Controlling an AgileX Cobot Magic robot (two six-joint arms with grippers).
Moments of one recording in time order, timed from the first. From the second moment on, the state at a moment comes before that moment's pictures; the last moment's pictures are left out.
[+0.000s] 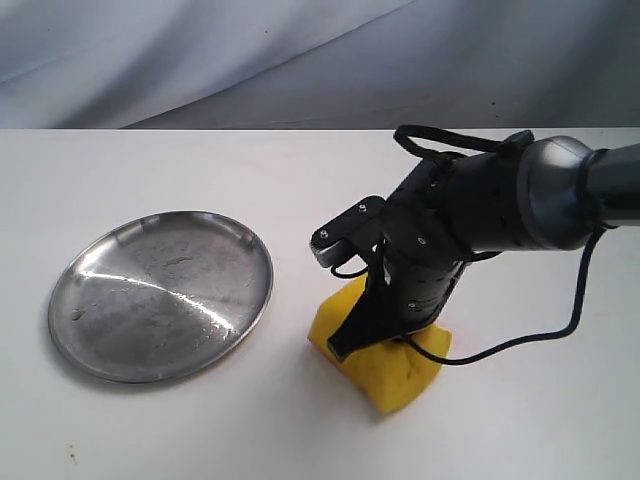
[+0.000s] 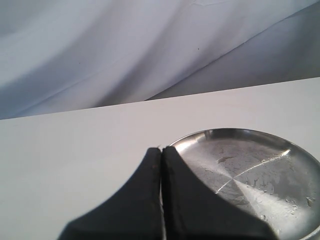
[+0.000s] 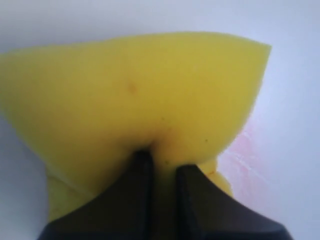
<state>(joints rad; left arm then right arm) -0.07 0.00 0.00 -0.07 0.21 0.17 0.83 1.91 -1.13 -0.27 0.70 0.23</state>
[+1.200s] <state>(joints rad) -0.07 0.00 0.00 -0.07 0.21 0.17 0.83 1.91 -1.13 0.02 0.73 0.00</state>
